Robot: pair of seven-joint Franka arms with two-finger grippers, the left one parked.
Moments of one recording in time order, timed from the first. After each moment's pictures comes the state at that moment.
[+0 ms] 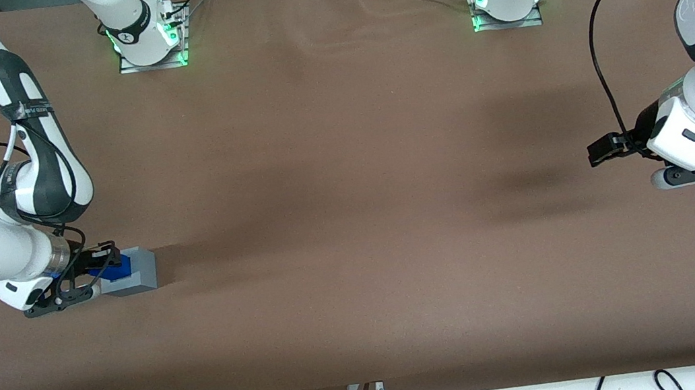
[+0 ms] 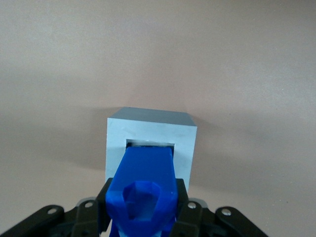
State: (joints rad) arm 0.02 0.53 -0.03 -1.64 0.00 2.12 -0.21
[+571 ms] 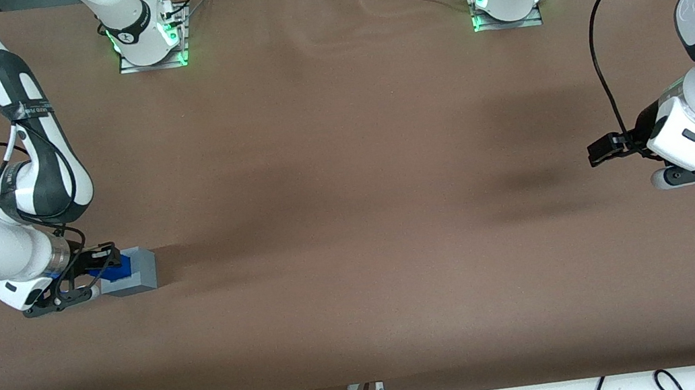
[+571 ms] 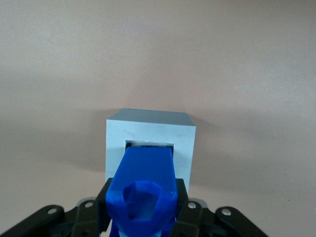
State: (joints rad) arm 0.02 0.53 -0.03 -1.64 0.00 2.12 -0.18
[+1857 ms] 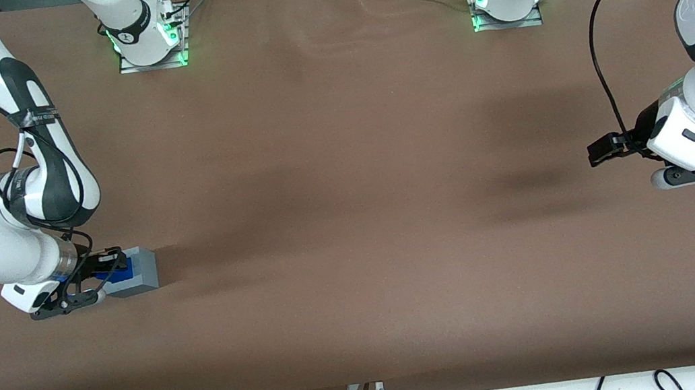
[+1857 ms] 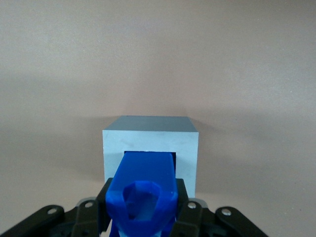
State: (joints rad) arm 0.02 0.56 -0.03 -1.63 0.01 2.15 -0.17
